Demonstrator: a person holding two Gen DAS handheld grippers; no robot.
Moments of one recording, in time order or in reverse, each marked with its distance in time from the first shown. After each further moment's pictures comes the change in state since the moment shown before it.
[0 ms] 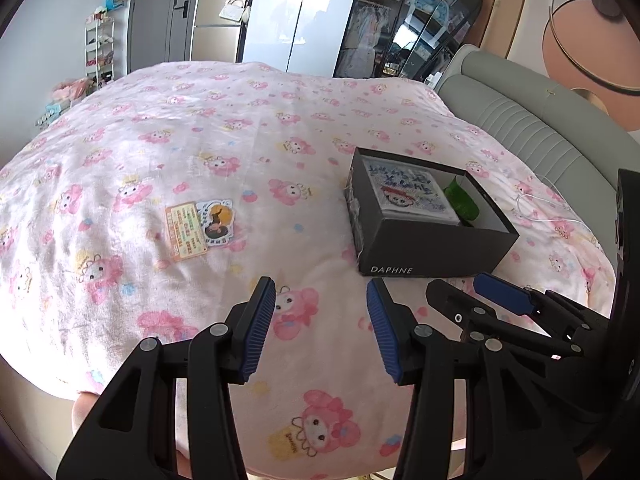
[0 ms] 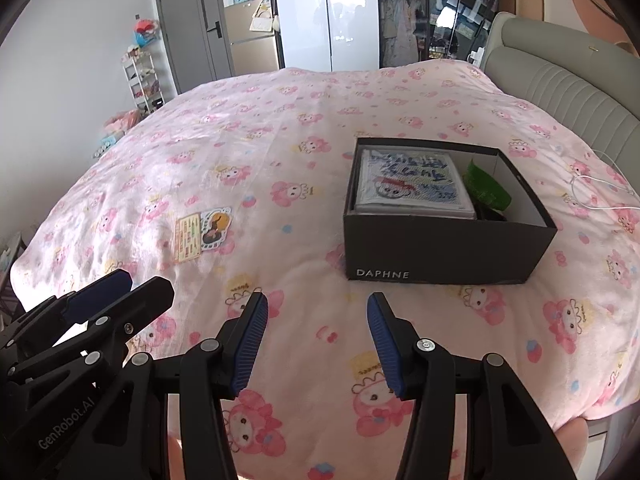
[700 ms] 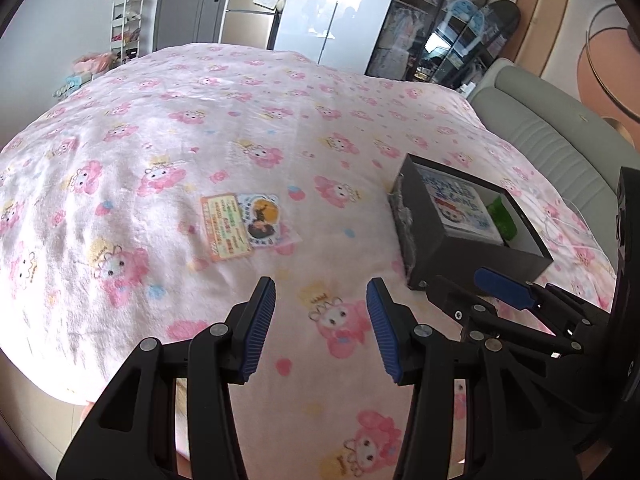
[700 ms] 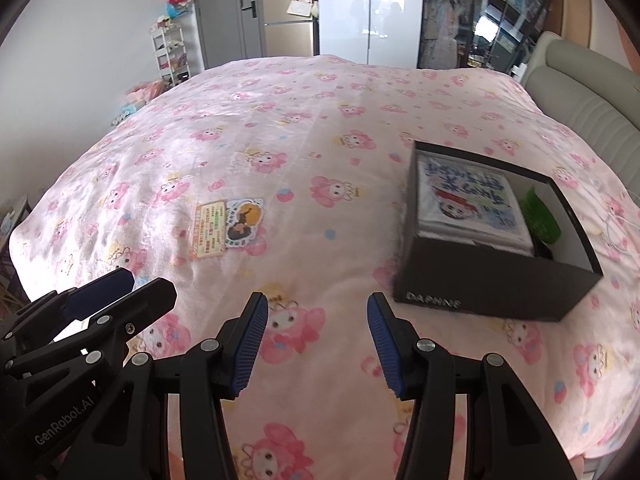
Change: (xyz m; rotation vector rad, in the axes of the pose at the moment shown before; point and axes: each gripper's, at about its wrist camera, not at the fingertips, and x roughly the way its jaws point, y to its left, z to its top) left arm 0.029 0.070 0.016 -0.102 0.010 0.043; right arm 0.051 0.057 0.027 -0.125 0.031 0.036
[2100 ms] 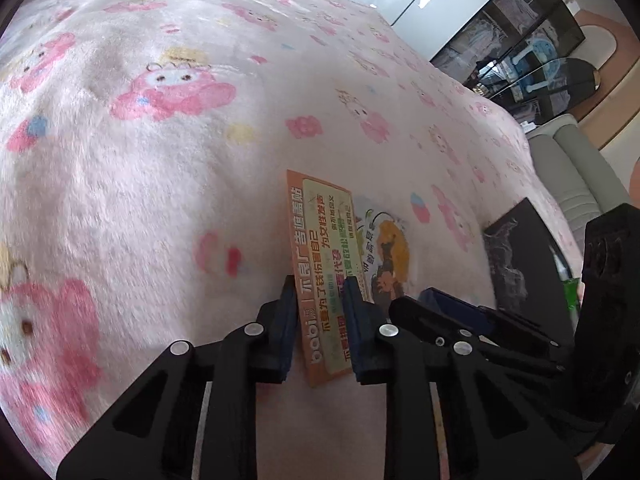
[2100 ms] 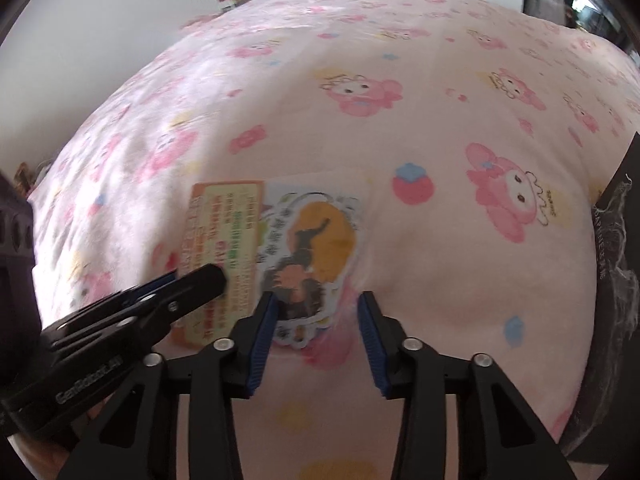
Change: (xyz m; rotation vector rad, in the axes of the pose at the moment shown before) left arm 0.183 0.131 0.019 -0.332 0.130 -0.086; right arm 0.215 0.057 0.051 -0.109 0.250 0.320
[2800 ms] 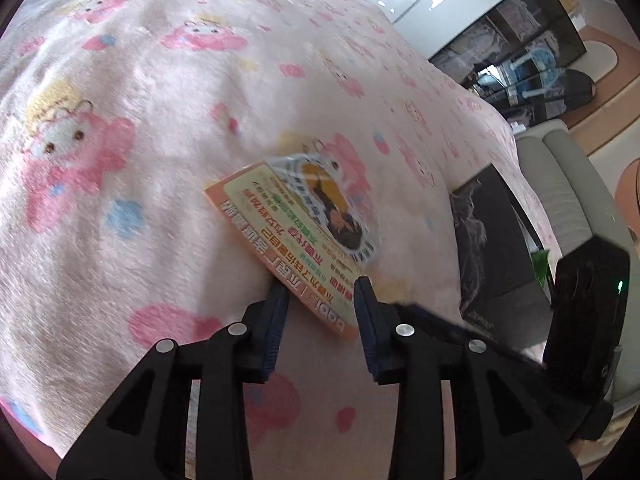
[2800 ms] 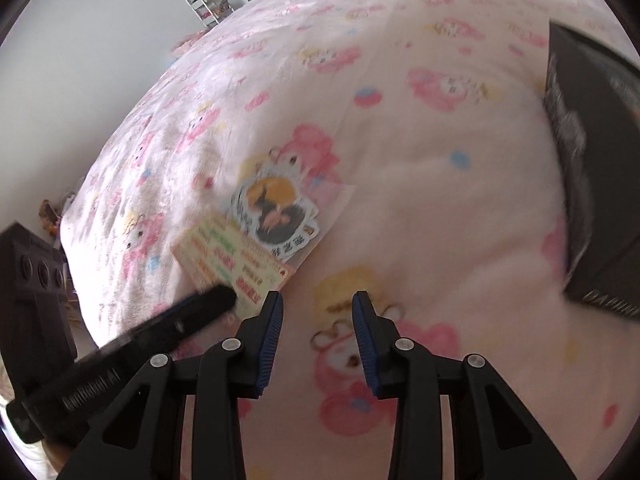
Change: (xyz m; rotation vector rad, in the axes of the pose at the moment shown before) left arm -0.052 -0.017 -0.069 -0.081 0.007 -0.012; right arm -0.049 -0.018 -0.081 0.182 0.039 0.105
